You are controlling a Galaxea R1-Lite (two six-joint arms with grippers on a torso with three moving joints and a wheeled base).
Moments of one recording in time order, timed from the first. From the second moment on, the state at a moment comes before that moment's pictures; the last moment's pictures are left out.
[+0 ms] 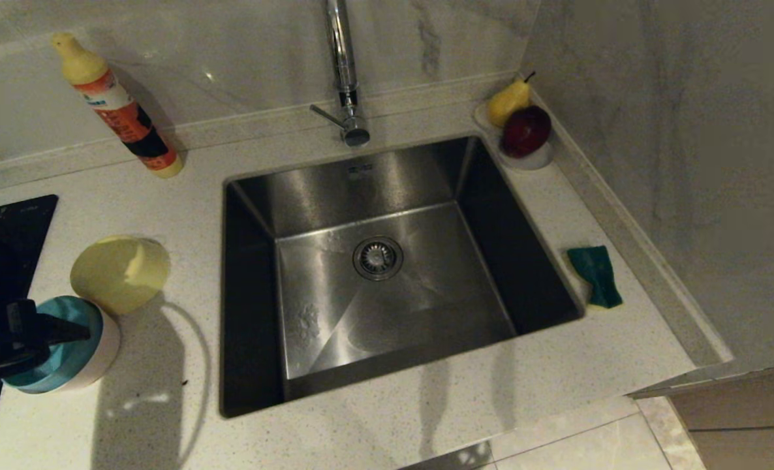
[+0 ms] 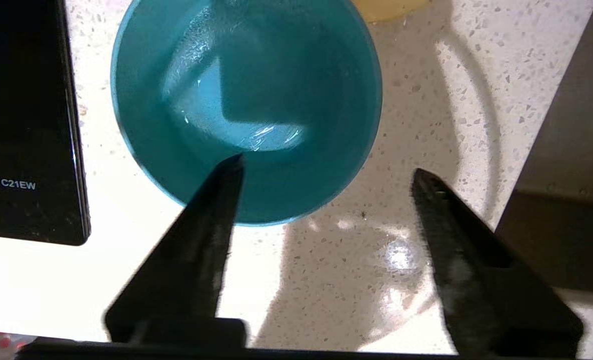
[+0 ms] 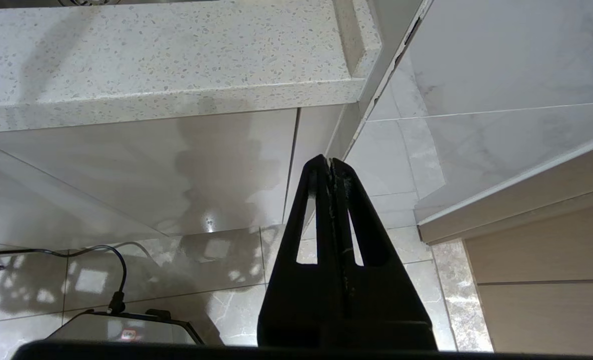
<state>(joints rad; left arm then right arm) 0.35 1.30 -0.92 0.35 -0.15 -0.12 0.01 0.00 0.00 0.00 0.04 -0.08</state>
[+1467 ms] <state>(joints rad) 0.42 1.31 -0.94 0.33 -0.28 -0.51 0.01 0.00 0.00 0.00 0.04 -0.08</state>
